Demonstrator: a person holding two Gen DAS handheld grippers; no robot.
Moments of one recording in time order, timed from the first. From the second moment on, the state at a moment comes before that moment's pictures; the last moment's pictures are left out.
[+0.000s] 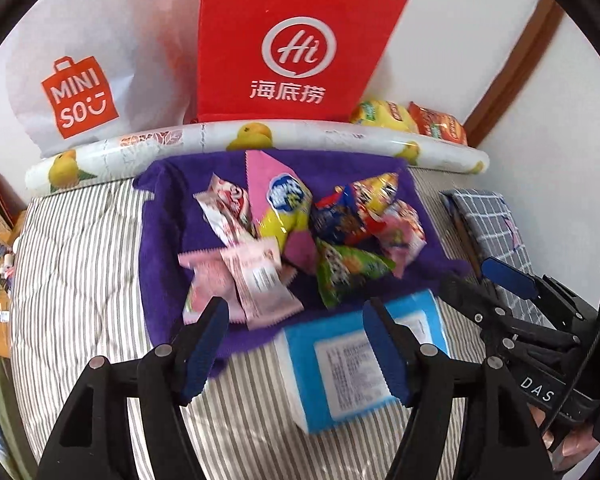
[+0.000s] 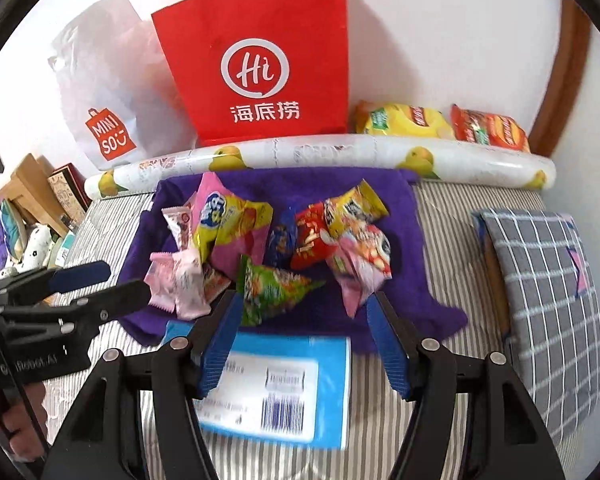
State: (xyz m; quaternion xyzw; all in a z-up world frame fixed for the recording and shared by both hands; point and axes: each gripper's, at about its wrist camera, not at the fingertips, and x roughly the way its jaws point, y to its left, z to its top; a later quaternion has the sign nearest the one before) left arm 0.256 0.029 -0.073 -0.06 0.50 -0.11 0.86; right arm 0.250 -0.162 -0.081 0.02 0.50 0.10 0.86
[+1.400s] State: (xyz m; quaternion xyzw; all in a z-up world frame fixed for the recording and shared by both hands) left arm 0.013 -0.009 -0.012 -0.03 0.36 -0.05 0.93; right arm 0.016 -0.218 -0.016 0.02 0.41 0.03 0.91
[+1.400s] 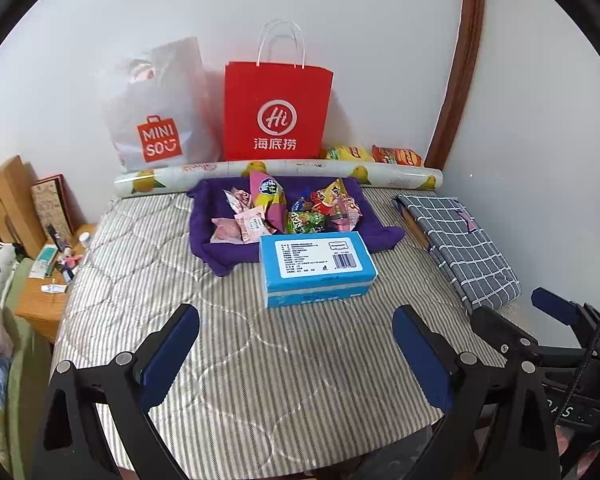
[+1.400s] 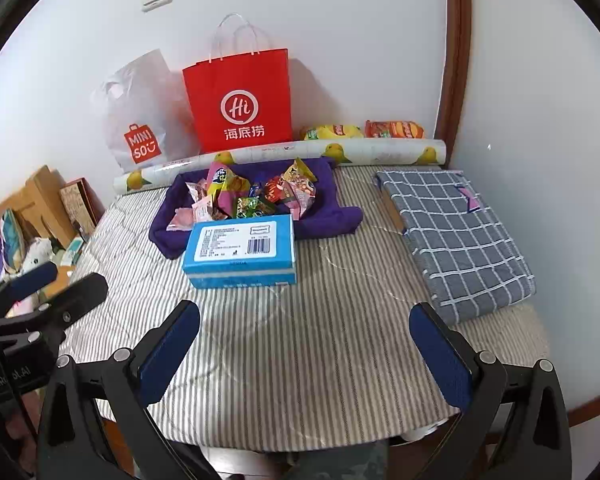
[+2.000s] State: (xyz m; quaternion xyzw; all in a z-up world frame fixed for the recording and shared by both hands) left arm -0.033 -0.008 -0.002 -0.03 0.32 -0.04 0.95; right arm -0.029 -0.232 -0.001 0.02 0.39 0.03 0.92
